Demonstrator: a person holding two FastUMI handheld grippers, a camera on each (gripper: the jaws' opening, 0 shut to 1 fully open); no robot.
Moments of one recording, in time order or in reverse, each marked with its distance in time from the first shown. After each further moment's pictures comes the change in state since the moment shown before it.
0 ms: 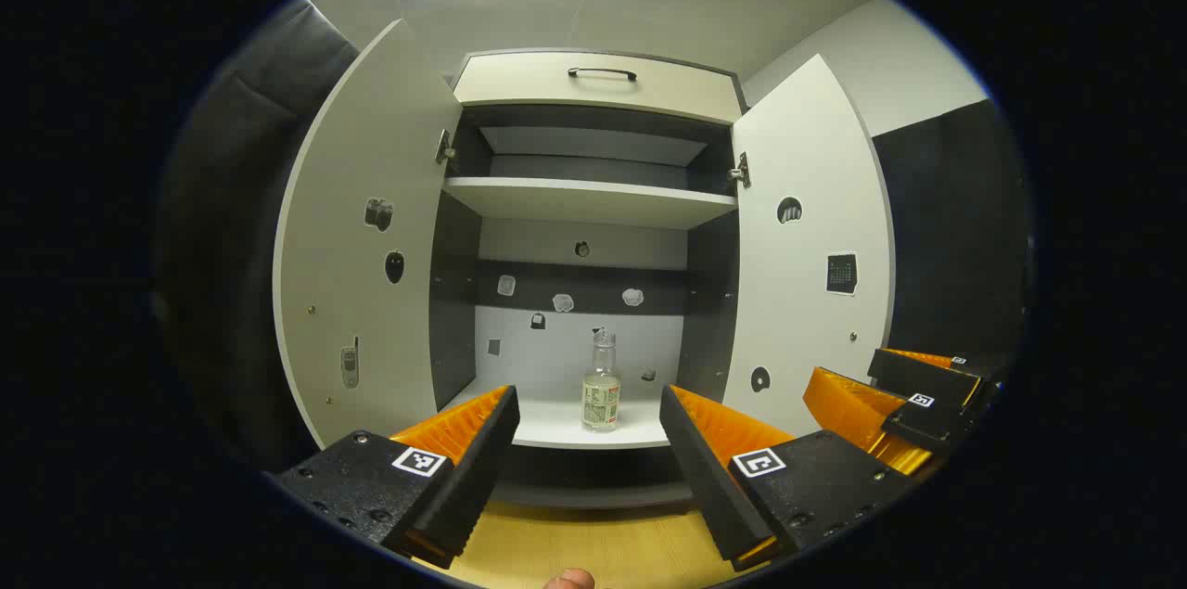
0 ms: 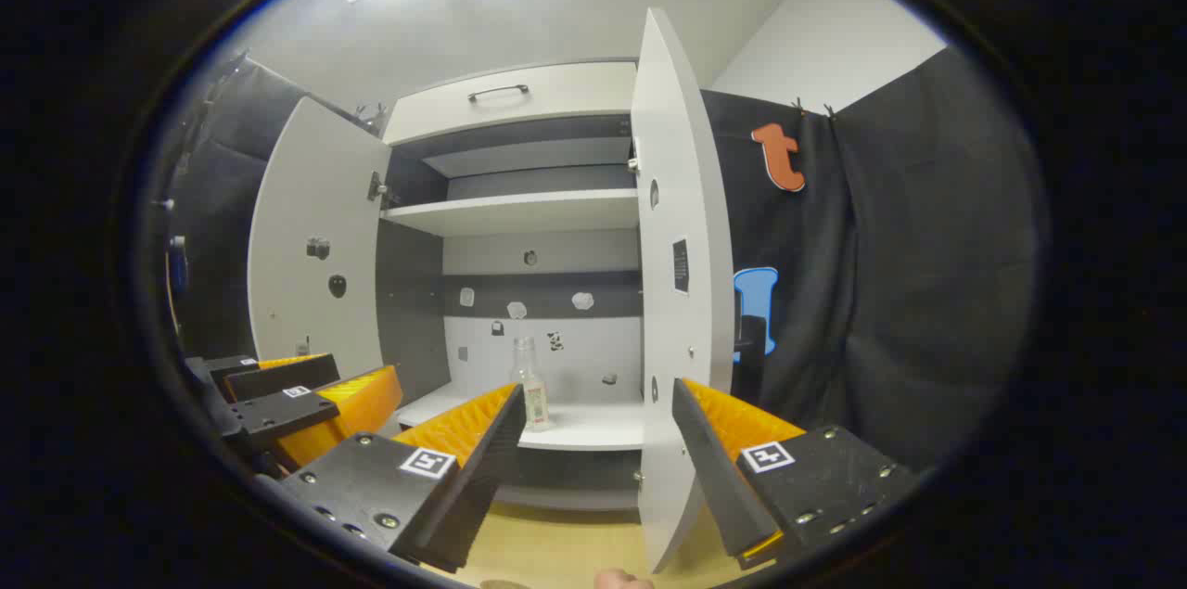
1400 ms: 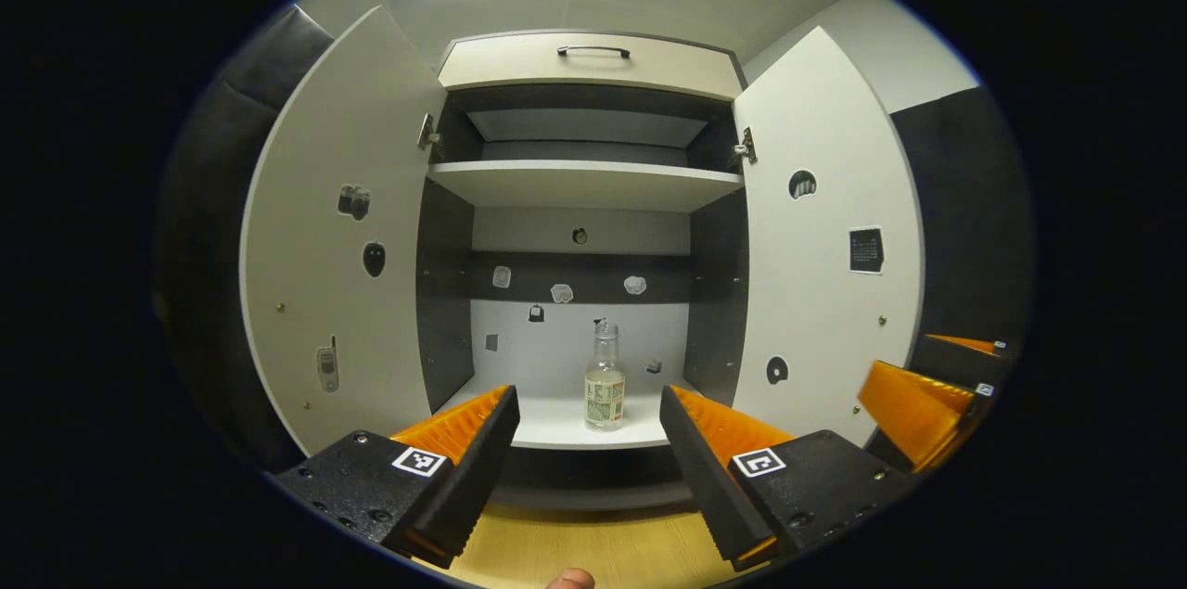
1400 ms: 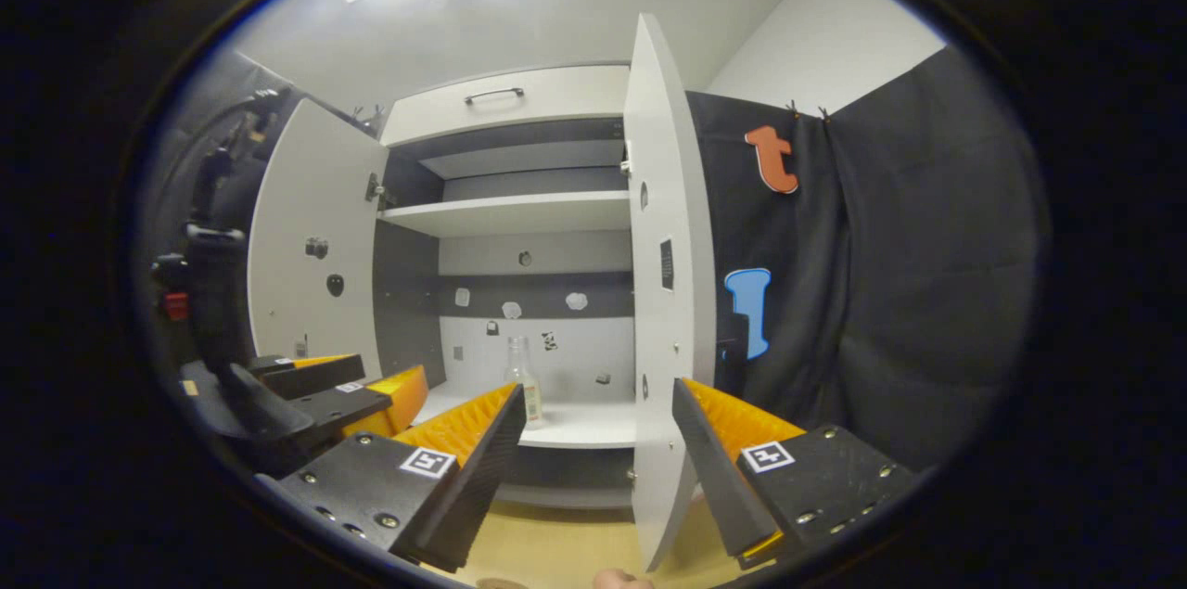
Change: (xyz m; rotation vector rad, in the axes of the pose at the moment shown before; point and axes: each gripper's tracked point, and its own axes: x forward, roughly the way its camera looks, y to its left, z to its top) left arm 0.049 0.003 -0.017 0.040 0.029 -0.002; right arm -0.014 -0.016 0.001 -0.007 -0.014 -0.030
